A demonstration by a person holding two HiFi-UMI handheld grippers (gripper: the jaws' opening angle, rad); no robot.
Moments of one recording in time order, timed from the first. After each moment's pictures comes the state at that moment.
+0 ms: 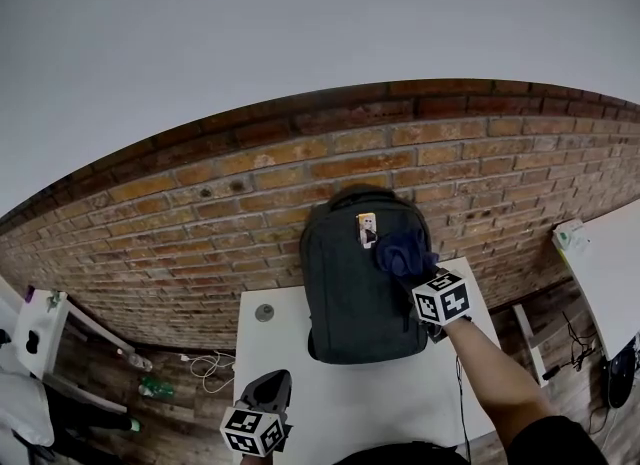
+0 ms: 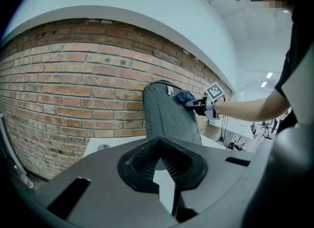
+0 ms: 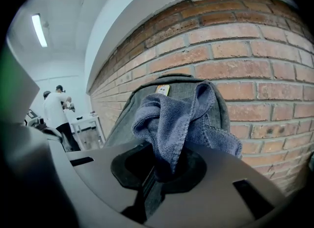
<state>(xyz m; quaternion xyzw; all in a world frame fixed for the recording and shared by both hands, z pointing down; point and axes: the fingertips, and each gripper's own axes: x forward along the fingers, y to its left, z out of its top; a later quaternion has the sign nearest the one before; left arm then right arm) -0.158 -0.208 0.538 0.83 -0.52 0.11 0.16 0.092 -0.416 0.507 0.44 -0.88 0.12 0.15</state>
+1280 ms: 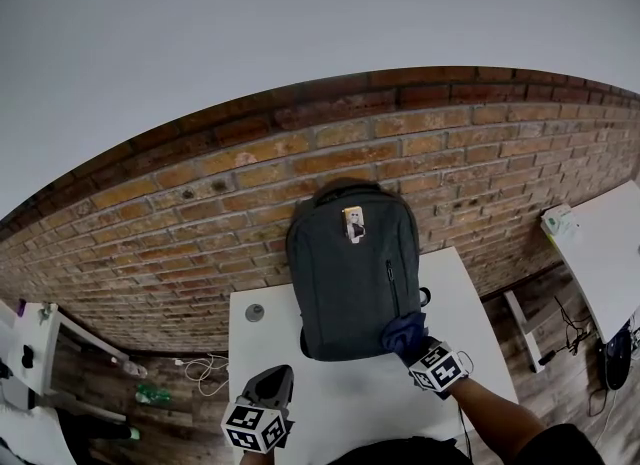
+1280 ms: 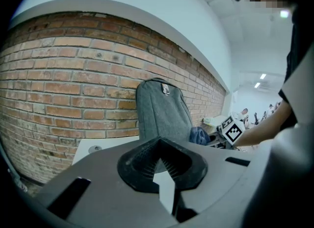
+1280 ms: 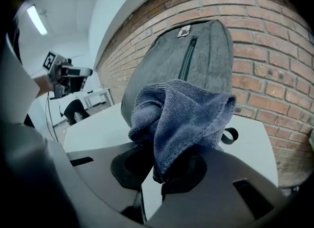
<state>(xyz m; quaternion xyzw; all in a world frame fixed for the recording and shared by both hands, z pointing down) -0.141 -0.219 0.543 0.85 -0.48 0.11 0.17 0.102 -0.267 0.679 0.38 -0.86 0.17 0.29</state>
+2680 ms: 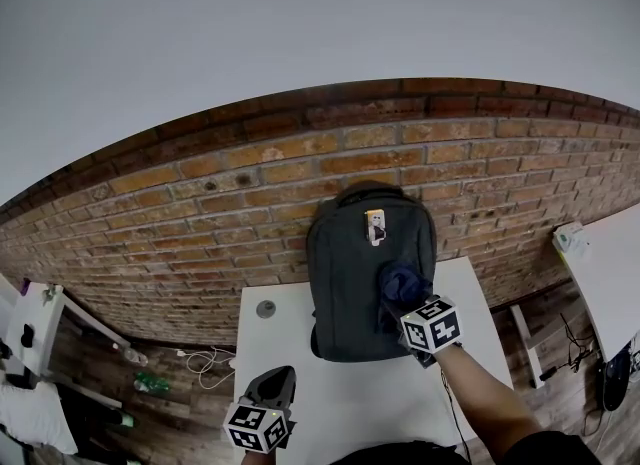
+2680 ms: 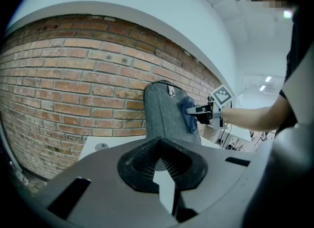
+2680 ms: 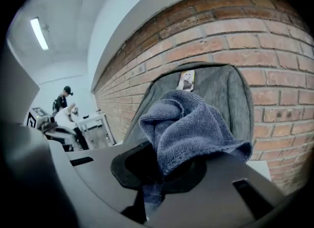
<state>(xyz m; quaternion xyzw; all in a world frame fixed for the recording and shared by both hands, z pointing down) -0.161 -0.212 0.546 0.84 -0.51 0.10 0.17 0.045 -0.366 0.534 0.42 -0.88 0.15 0.17</state>
